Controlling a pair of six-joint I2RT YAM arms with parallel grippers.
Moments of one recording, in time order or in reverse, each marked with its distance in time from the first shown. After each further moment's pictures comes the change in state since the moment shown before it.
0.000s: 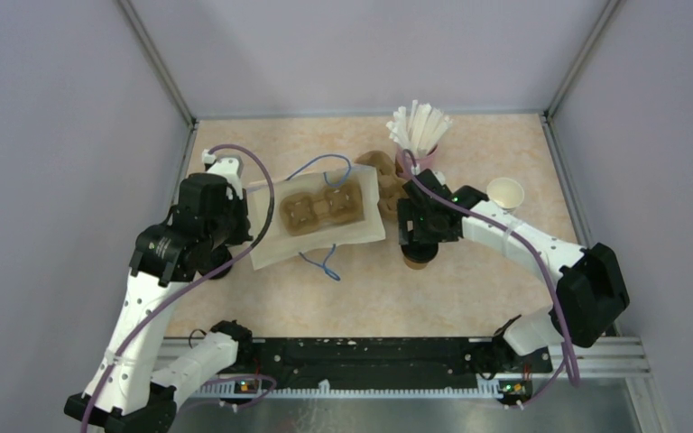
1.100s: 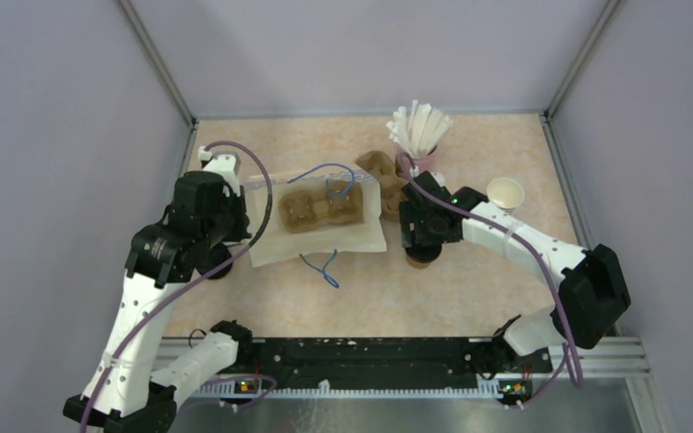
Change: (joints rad) left arm 0.000 0.003 0.032 -0.002 0.000 0.000; right arm 0.018 -0.003 -0.002 -0.016 0.036 -0.022
